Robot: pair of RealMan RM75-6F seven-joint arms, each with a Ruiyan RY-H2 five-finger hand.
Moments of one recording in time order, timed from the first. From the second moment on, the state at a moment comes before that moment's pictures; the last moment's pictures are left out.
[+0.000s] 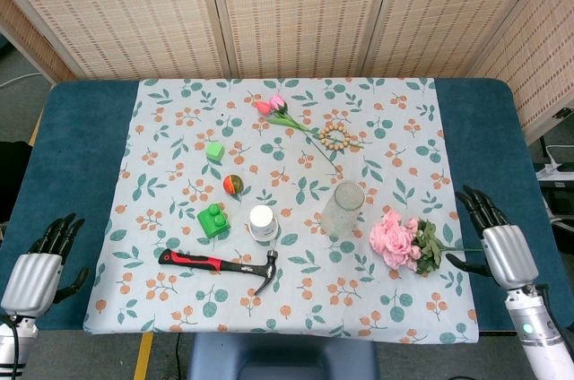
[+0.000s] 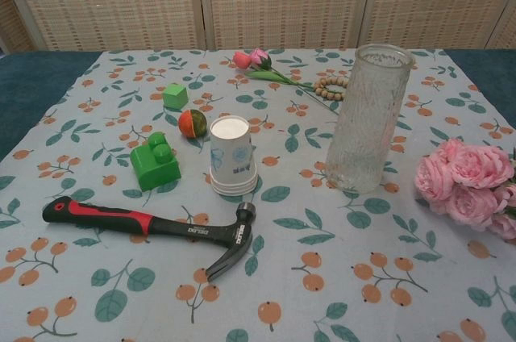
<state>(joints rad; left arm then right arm) -0.13 -1.15 -0.01 -1.59 1.52 1.43 0.09 0.19 -1.21 0.03 -1.48 -1.56 1.47 0.20</state>
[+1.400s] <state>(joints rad) -0.12 -1.13 -0.01 -1.61 1.52 1.45 0.06 0.46 -1.16 0.06 -1.64 -1.08 0.80 -0.24</state>
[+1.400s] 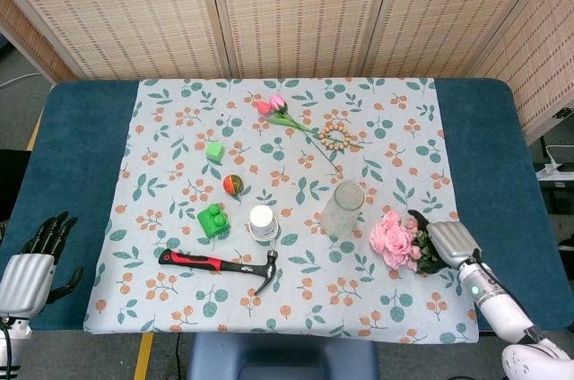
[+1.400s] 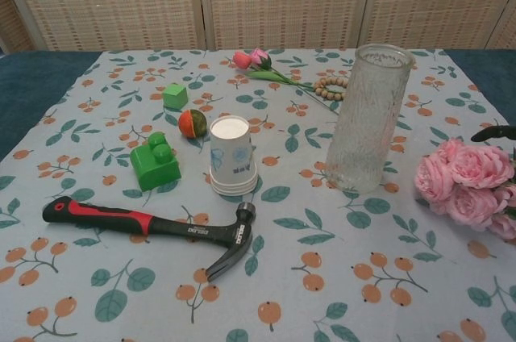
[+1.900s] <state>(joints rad) -0.12 -1.13 -0.02 -1.60 1.52 1.45 0.05 0.57 -1.31 0.07 -1.47 -0.88 0.69 -0.24</state>
